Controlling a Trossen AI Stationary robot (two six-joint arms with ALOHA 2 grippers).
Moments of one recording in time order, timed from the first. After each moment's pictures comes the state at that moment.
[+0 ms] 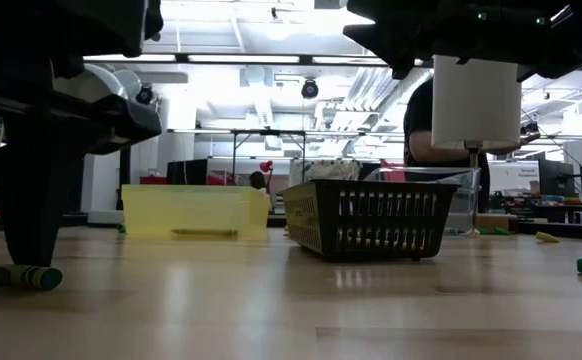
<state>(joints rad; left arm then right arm) -0.65 1.96 1.21 -0.57 -0.15 -0.33 0.09 1.35 0.44 1.08 0.10 -0.02</state>
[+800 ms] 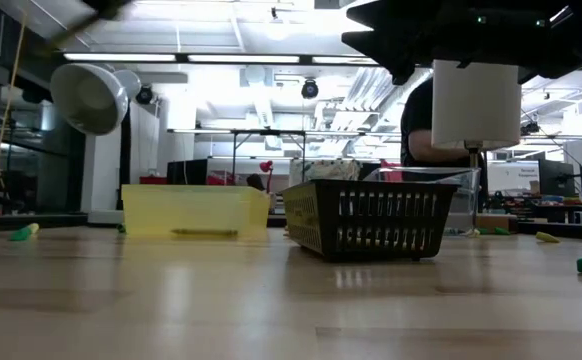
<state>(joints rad) -0.74 1.53 1.20 -0.79 -0.60 -0.46 0.09 1.35 0.44 1.04 0.10 0.00</state>
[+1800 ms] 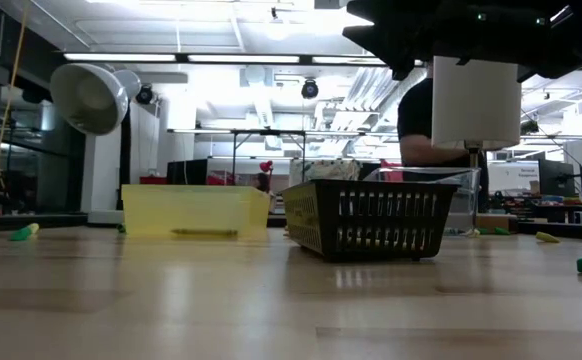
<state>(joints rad) -0.96 1.94 1.47 -1.36 -0.17 -0.04 0.09 1.35 0.44 1.07 0.10 -0.03</state>
